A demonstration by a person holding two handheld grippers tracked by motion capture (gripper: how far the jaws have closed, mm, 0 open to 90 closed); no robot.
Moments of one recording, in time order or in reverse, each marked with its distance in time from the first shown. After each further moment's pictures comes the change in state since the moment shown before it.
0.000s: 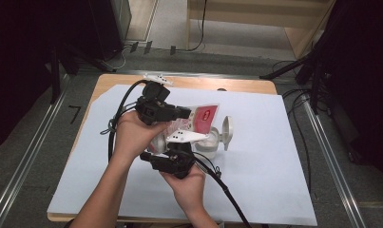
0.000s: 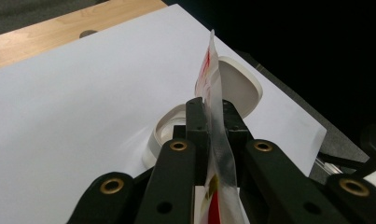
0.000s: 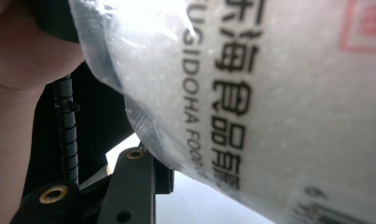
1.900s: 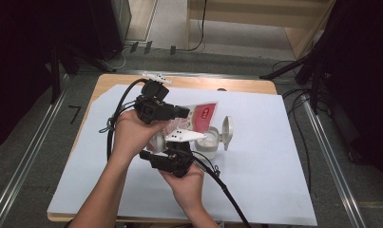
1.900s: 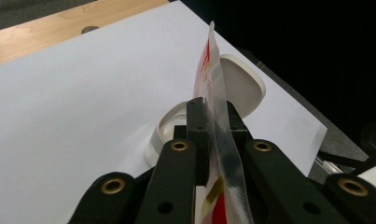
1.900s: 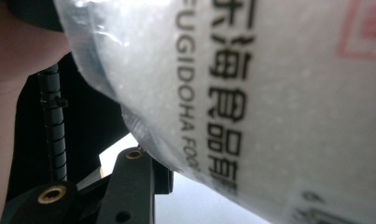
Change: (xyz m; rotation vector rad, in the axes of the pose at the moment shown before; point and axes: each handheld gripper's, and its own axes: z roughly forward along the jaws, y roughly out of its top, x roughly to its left) left arm 0.003 0.001 -0.001 0.013 -0.001 -0.011; right arm -0.004 0.000 0.005 -0.002 -0.010 -0.013
